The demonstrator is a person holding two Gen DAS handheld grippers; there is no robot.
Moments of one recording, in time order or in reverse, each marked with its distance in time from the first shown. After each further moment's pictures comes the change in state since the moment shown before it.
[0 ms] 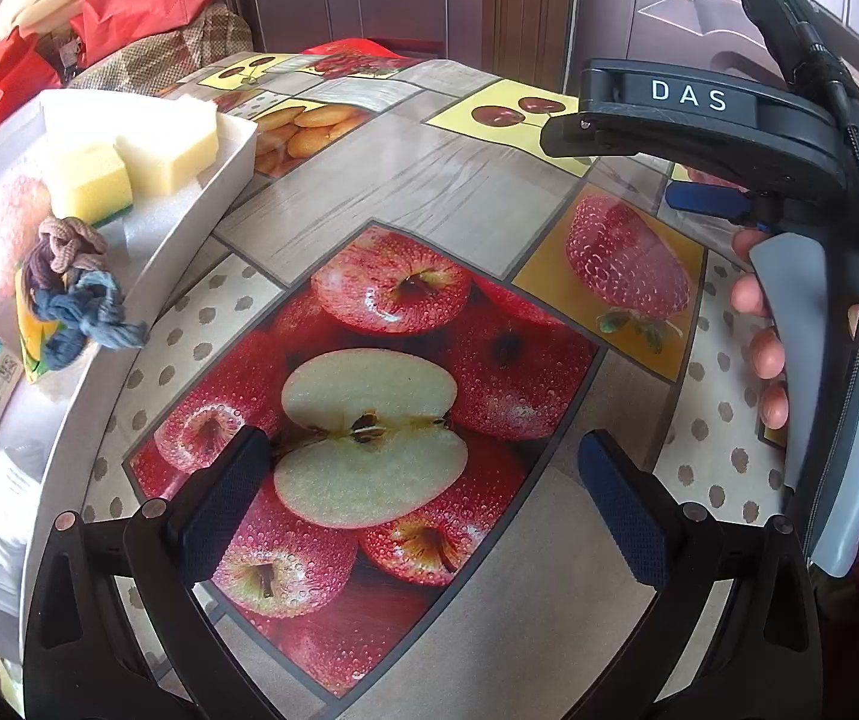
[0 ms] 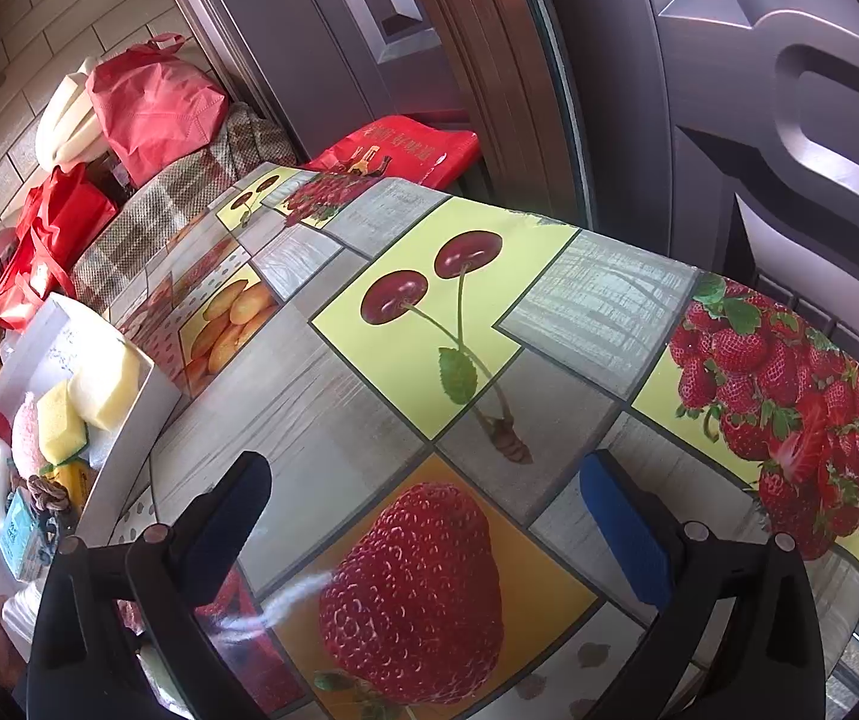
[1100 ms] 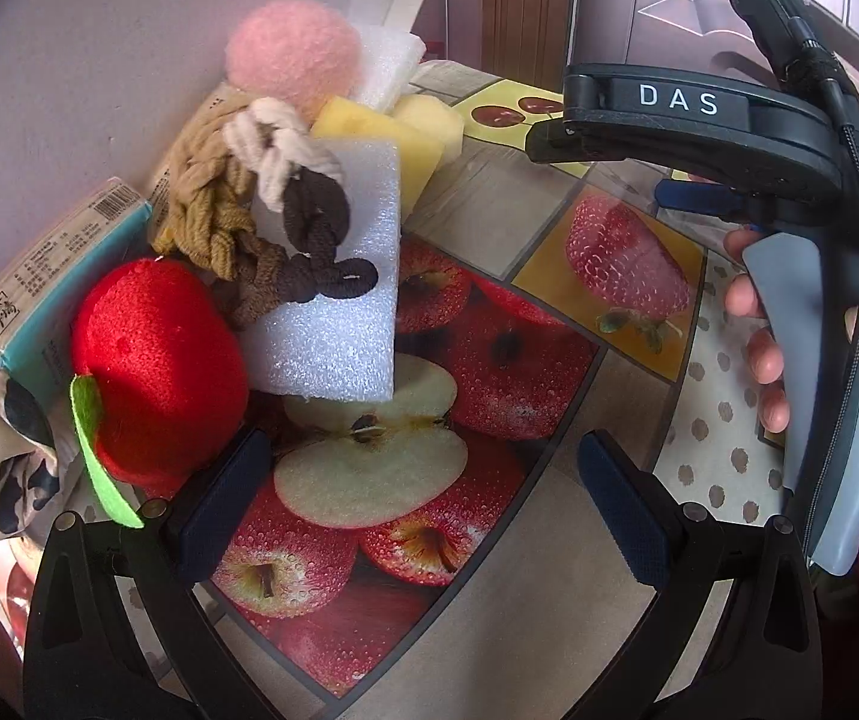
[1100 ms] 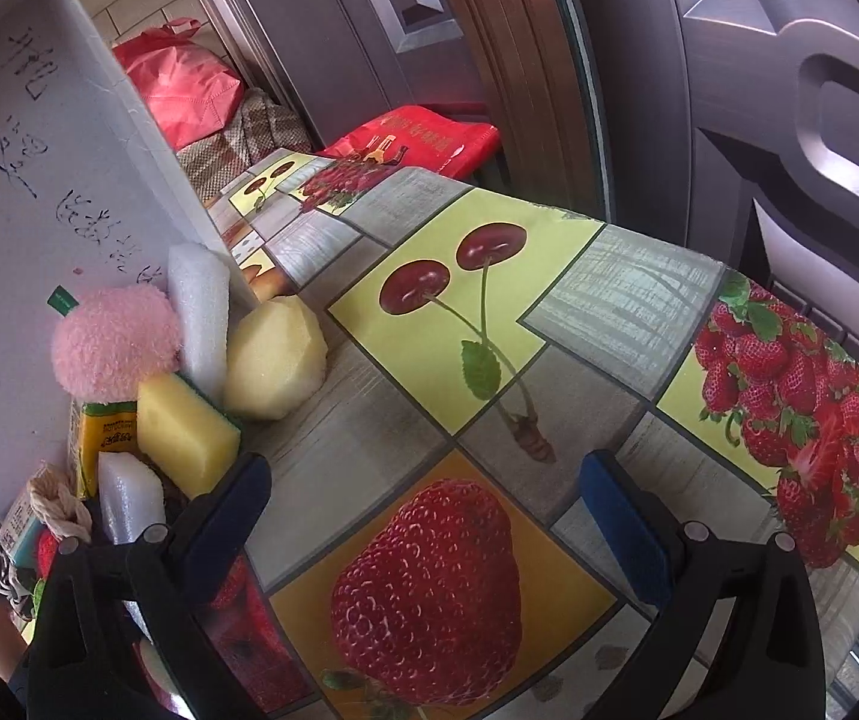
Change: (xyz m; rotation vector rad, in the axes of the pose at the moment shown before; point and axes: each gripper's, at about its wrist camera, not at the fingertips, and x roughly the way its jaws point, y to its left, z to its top) left arm 0.000 0.000 0.000 0.000 0.001 0.000; right arm 0.006 0.005 -0.001 -0.033 0.018 0.022
